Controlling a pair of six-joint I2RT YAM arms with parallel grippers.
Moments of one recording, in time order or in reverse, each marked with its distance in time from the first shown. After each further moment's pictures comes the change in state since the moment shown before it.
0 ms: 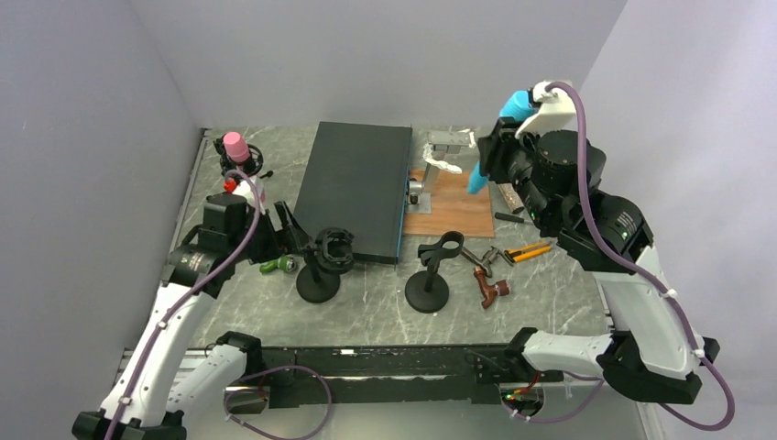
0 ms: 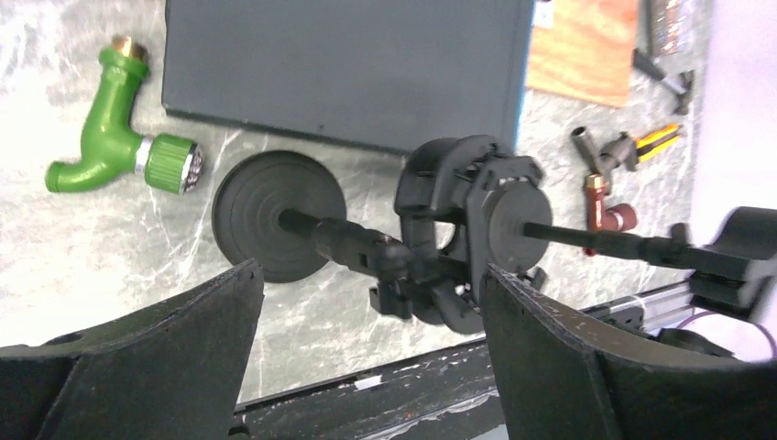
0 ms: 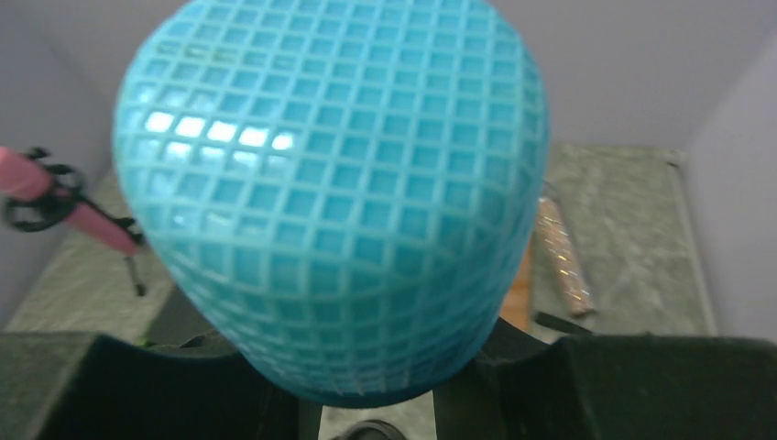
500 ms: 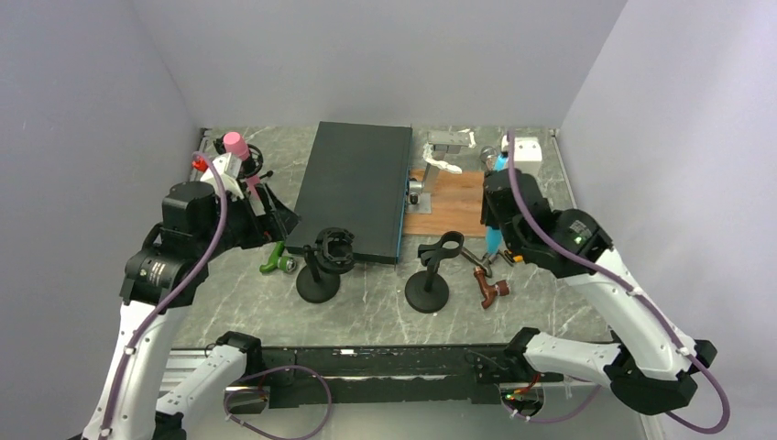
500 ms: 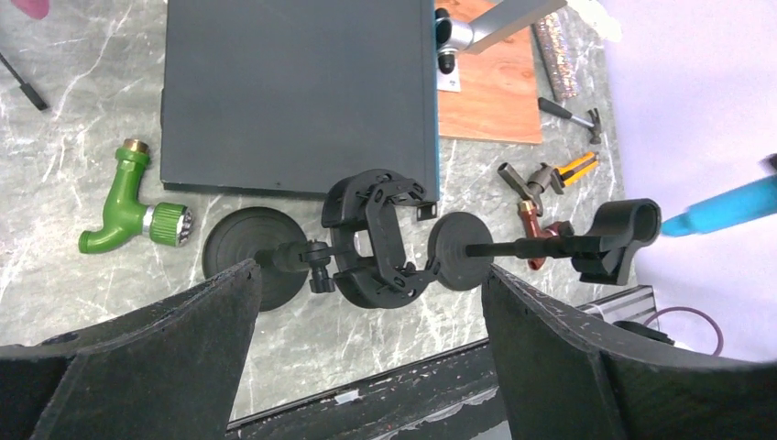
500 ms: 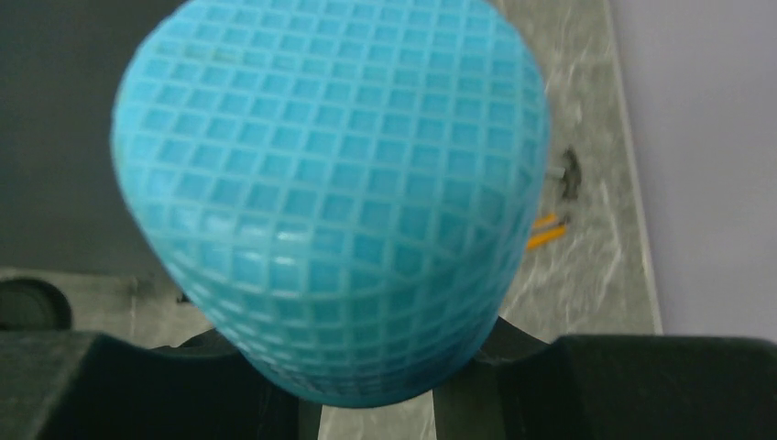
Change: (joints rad) left arm 0.000 -0.007 0.329 -0.129 -0.004 0.047; right arm -0.029 -0.089 -0.316 -0.262 0.167 0.179
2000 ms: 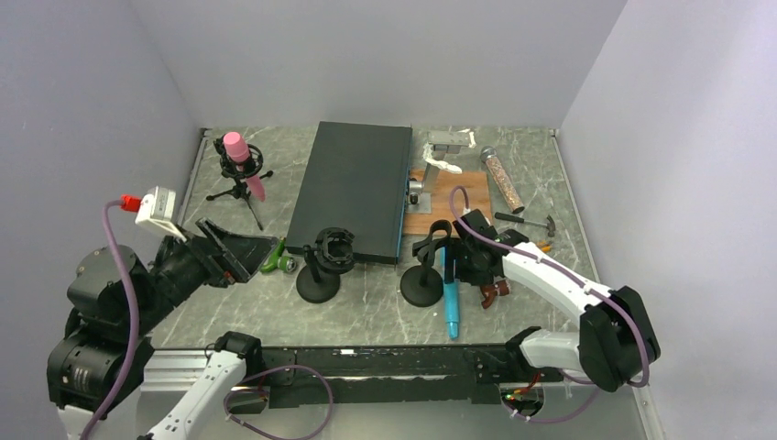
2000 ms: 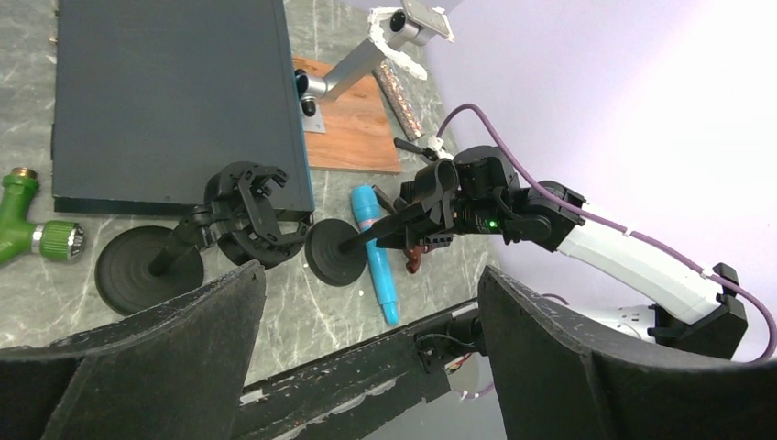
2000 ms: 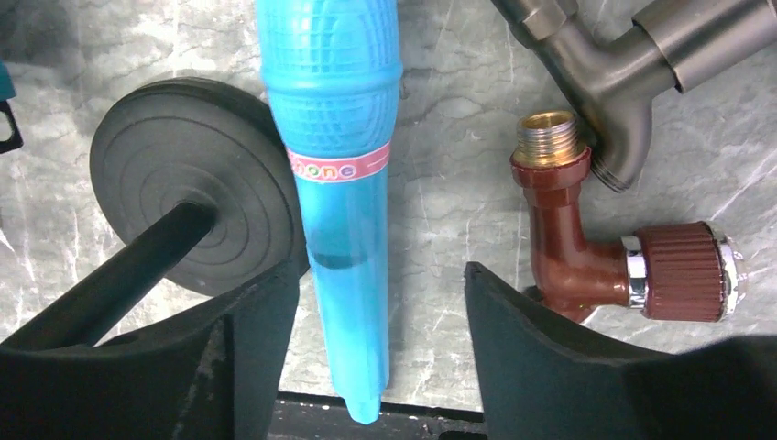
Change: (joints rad) left arm 0.000 -0.232 0.213 -0.121 0.100 -0.159; right arm -0.261 0.190 -0.769 0.385 -0.679 0.154
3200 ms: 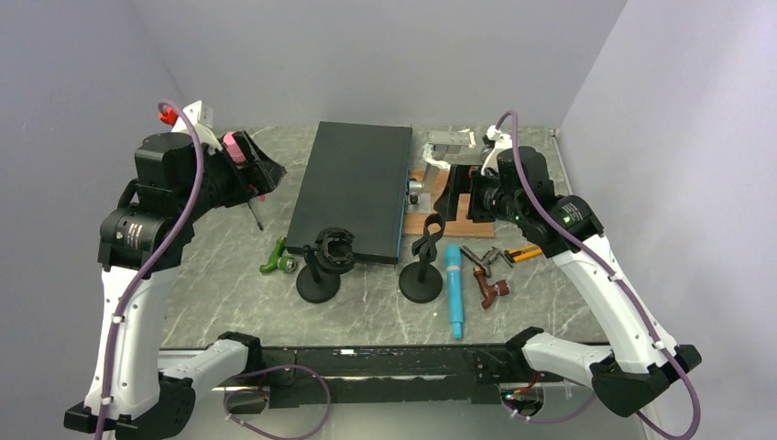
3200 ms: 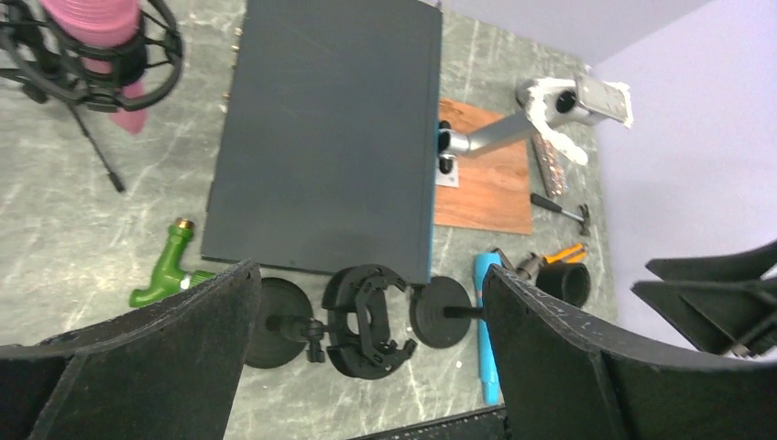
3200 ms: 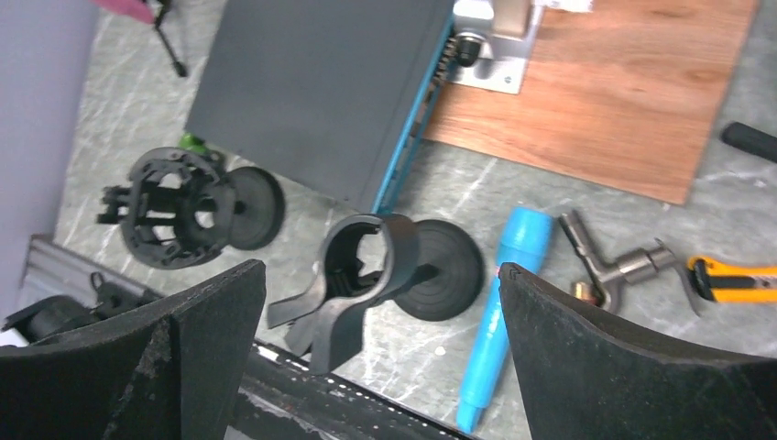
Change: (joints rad) left arm 0.034 0.464 0.201 0.028 -0.193 0.143; right arm -0.003 -0.156 0.657 -0.219 -0.053 -0.134
